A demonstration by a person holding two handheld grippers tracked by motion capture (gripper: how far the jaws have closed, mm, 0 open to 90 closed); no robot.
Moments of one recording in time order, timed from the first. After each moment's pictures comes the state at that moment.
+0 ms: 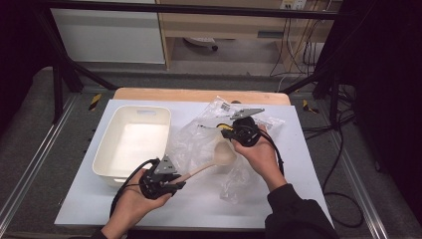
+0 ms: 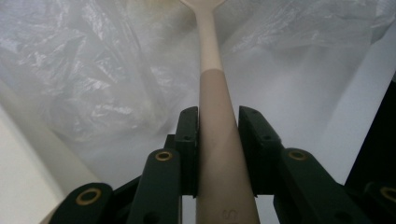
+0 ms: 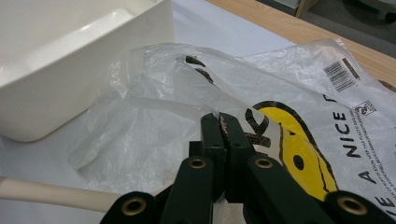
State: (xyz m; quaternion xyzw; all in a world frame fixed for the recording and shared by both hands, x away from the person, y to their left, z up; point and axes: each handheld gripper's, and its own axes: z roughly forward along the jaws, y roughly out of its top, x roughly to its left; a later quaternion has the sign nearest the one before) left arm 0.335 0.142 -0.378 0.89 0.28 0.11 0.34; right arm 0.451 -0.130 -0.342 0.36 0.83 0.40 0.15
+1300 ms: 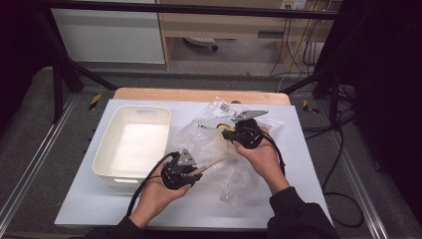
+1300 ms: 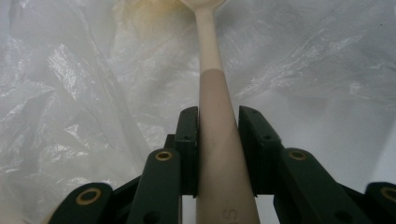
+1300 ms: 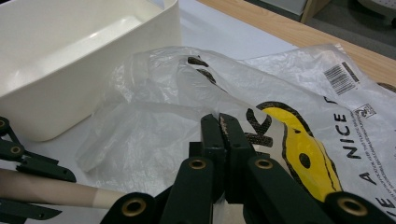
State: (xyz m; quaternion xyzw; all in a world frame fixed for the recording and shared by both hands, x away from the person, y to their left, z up) left arm 0.364 0.100 -0.395 0.88 0.28 0.11 0.36; right arm 0.444 -0.135 -0.341 0.36 0.82 0.42 0.15
